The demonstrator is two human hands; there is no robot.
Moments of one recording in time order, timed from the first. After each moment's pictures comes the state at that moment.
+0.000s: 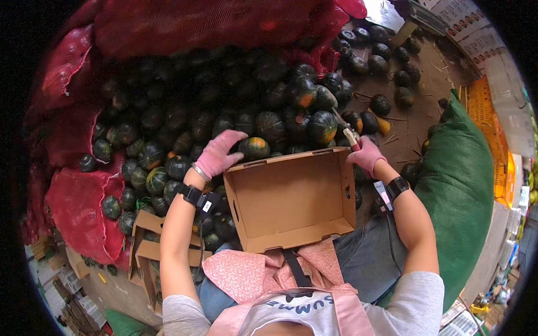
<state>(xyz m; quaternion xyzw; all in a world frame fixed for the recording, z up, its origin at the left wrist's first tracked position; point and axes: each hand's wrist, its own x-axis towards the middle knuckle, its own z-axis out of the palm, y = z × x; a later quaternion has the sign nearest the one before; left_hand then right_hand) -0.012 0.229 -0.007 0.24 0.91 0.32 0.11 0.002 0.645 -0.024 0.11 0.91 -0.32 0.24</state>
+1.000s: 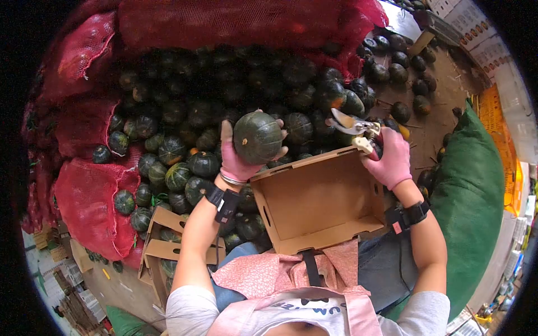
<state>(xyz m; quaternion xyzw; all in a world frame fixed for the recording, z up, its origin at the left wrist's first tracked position) 0.005 0.243 0.027 -0.04 0.16 0.95 0.25 0.020 0.562 0.075 -0.05 0.98 -0.16 -0.04</state>
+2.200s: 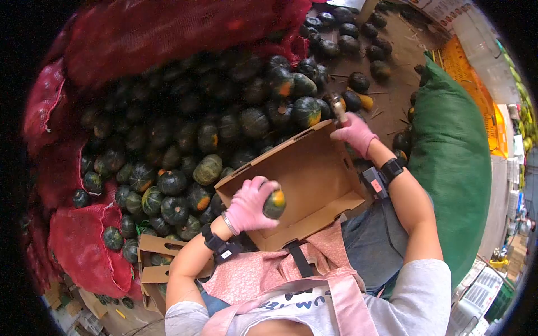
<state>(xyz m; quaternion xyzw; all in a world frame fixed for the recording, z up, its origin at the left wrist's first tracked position) 0.089 0.293 0.022 0.30 0.87 0.28 0.27 0.014 0.628 -0.007 0.15 0.82 -0.52 0.19</state>
